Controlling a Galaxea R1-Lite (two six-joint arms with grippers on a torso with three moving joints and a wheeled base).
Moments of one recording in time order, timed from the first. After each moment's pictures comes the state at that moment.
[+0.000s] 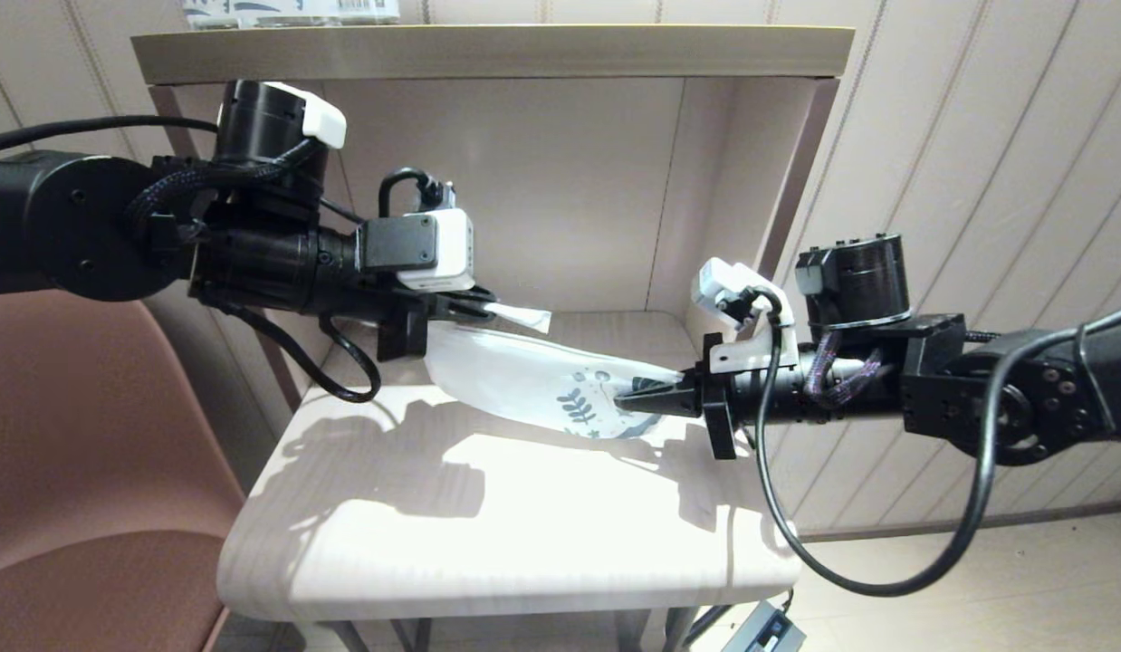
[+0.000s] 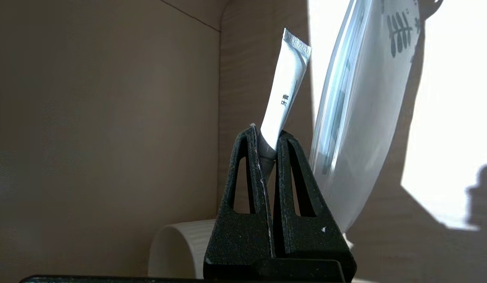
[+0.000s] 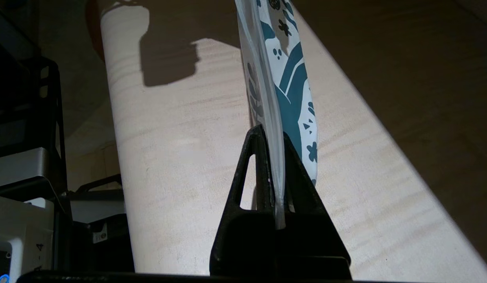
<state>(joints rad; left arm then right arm) -0.44 1.79 -1.52 0.22 -0.48 1.24 0.40 1.78 -1.08 -0.31 0.77 -0.33</state>
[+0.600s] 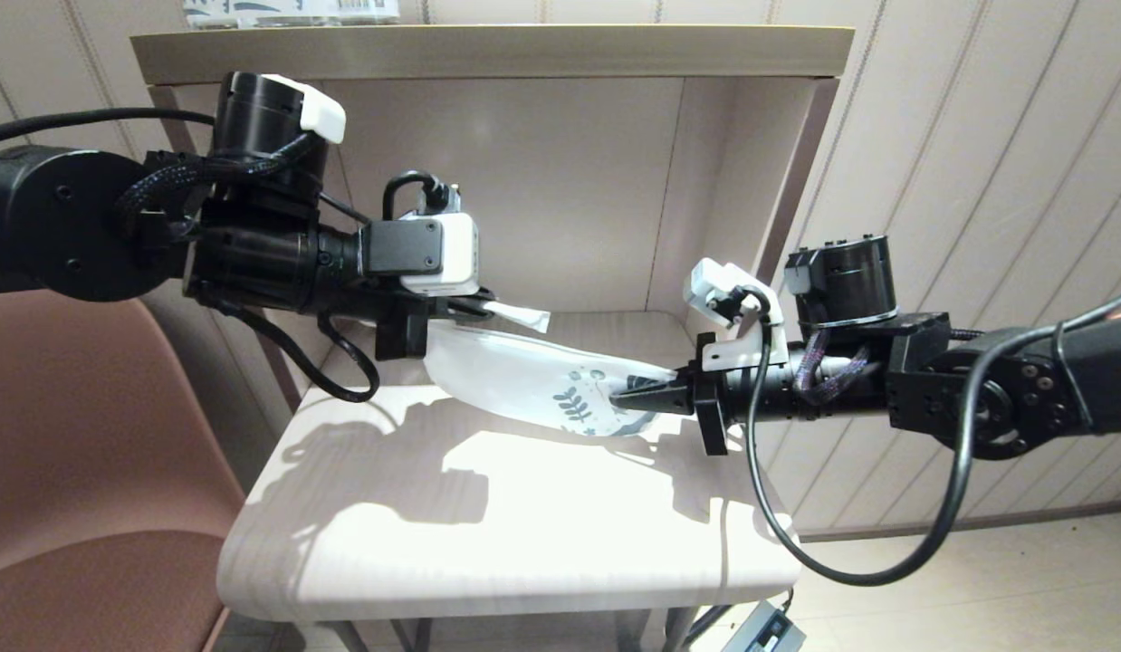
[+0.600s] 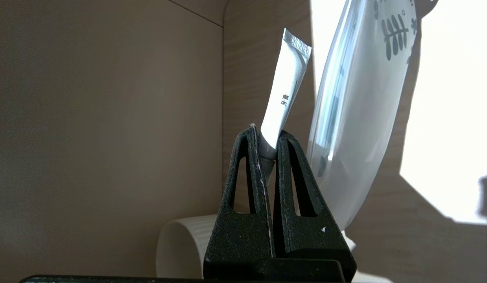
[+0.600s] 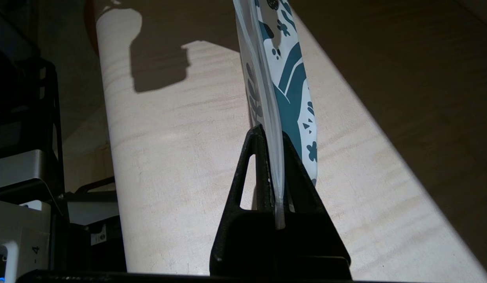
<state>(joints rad) -0.46 1.77 -1.51 0.23 -0.44 1.26 0.40 1.80 -1.10 -0.31 0.77 -0.32</state>
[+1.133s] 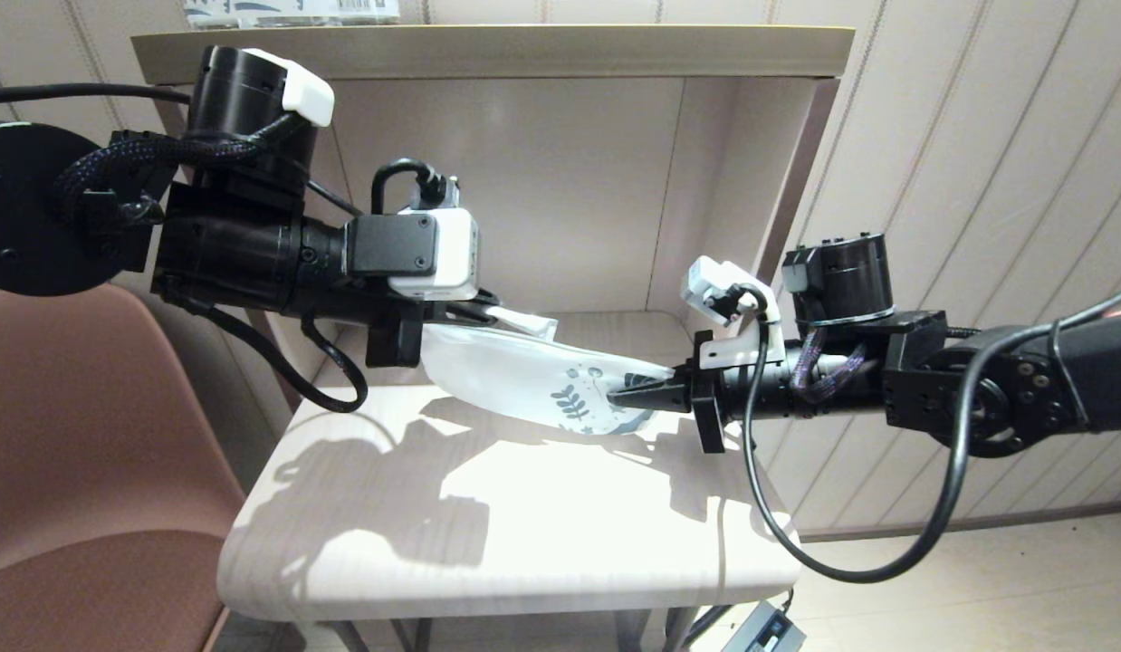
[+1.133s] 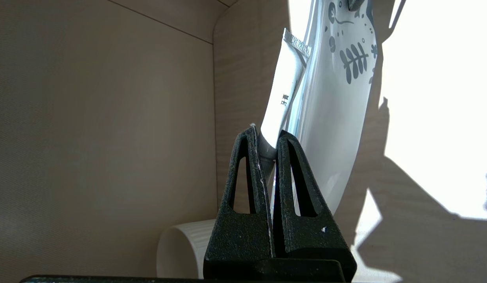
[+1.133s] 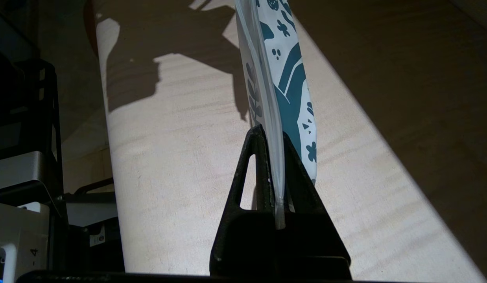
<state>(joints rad) -0.49 1.72 -1.51 0.29 -0.44 1.27 0.40 1.81 -1.11 -0.31 0.77 -0.32</state>
